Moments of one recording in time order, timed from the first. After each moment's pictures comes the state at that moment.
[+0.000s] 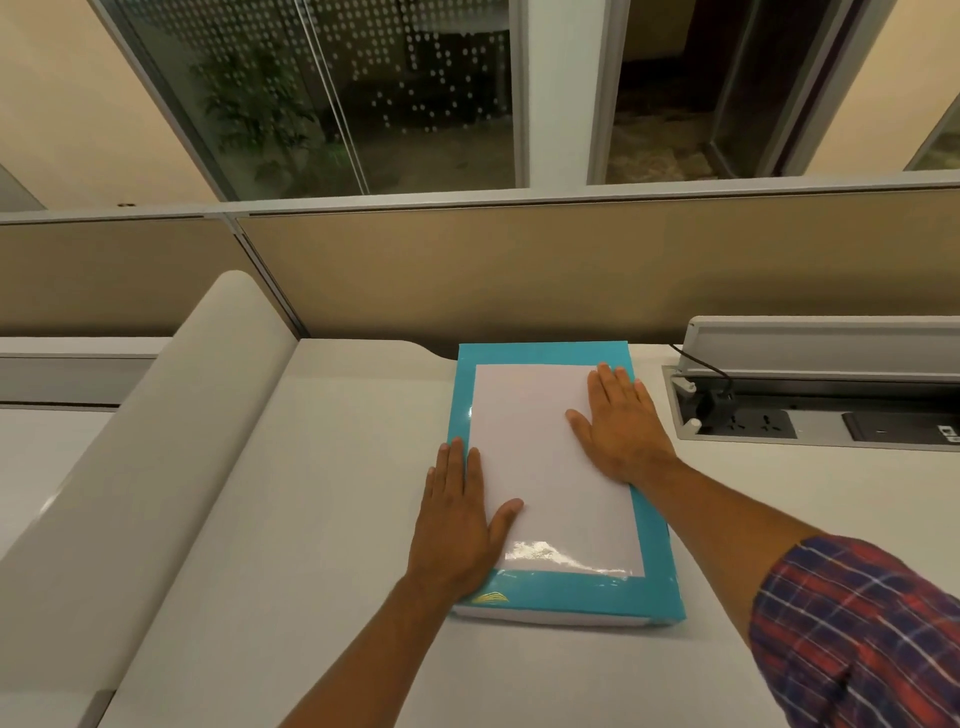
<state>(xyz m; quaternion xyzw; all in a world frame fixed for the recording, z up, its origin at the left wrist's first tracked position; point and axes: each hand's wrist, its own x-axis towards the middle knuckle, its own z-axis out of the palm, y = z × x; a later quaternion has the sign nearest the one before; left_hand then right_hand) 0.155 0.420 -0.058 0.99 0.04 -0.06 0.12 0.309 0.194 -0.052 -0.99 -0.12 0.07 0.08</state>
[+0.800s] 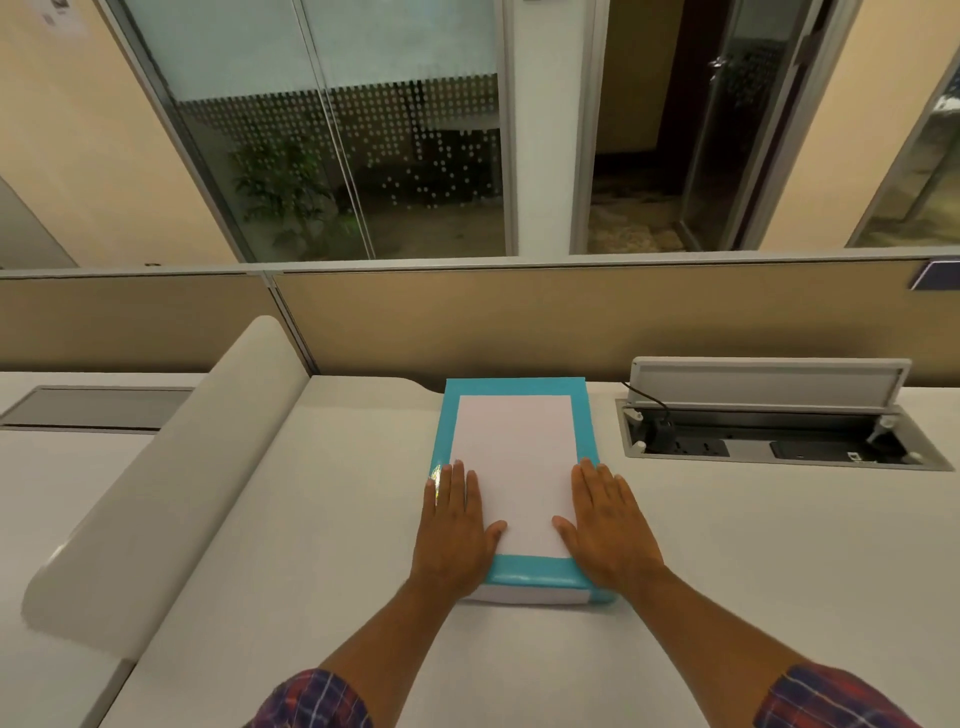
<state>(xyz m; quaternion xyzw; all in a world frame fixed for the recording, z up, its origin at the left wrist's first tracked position) 0.121 0.378 -0.033 1.00 0.03 -0.03 0.01 0.162 0.154 -0.035 -0.99 -0.14 0.08 0.06</state>
